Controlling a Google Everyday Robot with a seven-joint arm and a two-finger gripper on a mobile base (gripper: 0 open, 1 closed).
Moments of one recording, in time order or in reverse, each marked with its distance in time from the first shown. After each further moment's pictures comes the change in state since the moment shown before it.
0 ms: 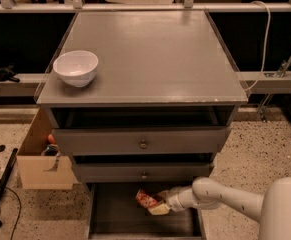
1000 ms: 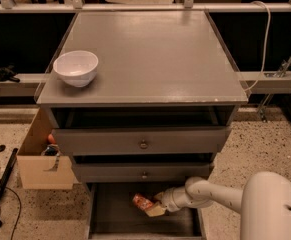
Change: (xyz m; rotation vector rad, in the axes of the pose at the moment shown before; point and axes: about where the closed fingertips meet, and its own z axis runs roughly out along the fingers) arm 0.019 -0.011 0.037 -0.031 0.049 0.002
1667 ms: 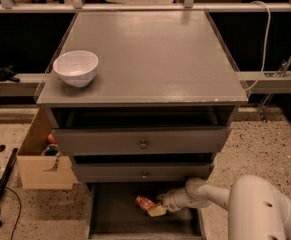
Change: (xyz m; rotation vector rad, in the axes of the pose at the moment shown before) arm 0.032 -0.030 0.026 -0.010 0.015 0.058
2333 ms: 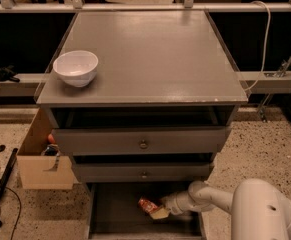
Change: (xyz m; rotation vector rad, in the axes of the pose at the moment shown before) arm 0.018 0.001 -0.003 0.011 0.000 0.028
